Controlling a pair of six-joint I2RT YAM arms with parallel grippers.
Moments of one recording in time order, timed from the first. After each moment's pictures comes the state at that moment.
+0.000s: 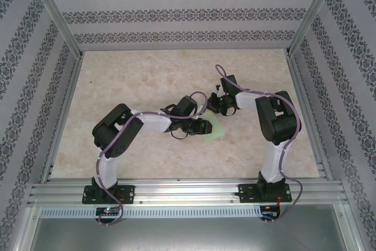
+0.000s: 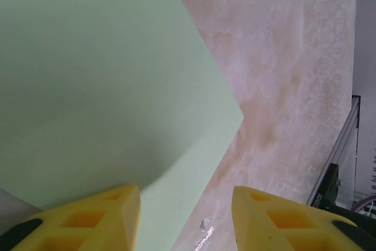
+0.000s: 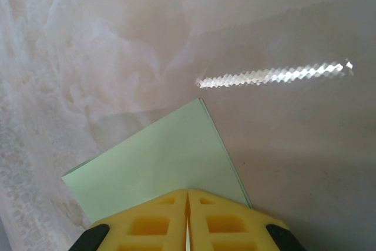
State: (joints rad) left arm -0.78 1.98 1.10 0.03 0.55 -0.77; right arm 0.30 1.96 1.10 -0.19 -0.50 0.67
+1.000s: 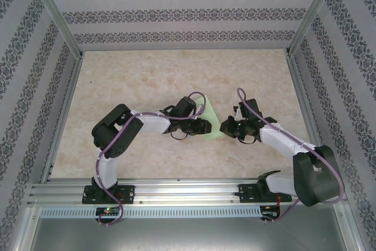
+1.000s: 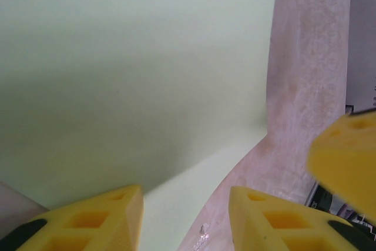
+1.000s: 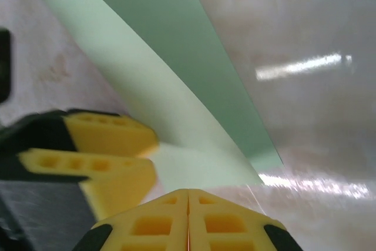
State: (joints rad) left arm -0.78 1.98 1.07 0.09 0.54 -0.81; right arm 0.30 1.27 0.57 -0.35 -0.44 0.69
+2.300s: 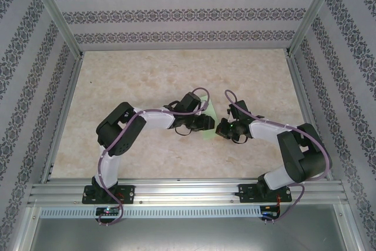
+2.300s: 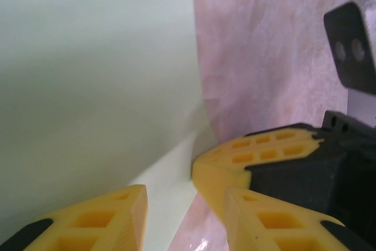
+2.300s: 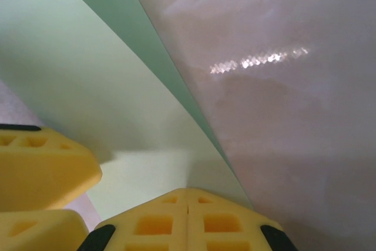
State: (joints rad) left arm -0.78 2.04 1.20 0.00 0.52 -0.81; right arm 0.37 1.50 0.60 -0.21 -0.35 0.70
